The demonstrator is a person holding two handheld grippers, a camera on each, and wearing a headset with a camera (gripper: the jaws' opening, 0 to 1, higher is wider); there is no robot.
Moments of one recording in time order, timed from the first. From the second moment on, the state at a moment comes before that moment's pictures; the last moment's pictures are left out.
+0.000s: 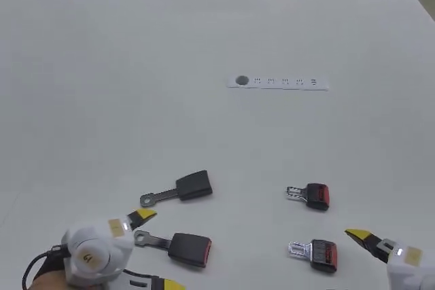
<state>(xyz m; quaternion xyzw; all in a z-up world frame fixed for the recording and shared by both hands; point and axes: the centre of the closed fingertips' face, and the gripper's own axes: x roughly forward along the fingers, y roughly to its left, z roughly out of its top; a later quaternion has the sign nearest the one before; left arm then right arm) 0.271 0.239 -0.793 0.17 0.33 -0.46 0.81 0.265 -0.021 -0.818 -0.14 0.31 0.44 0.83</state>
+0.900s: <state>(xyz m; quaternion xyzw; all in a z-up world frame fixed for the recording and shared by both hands) 0.287 0.232 -0.841 0.26 0.35 -0.54 0.72 0.276 -0.024 -0.843 -0.19 0.36 0.50 0.77</state>
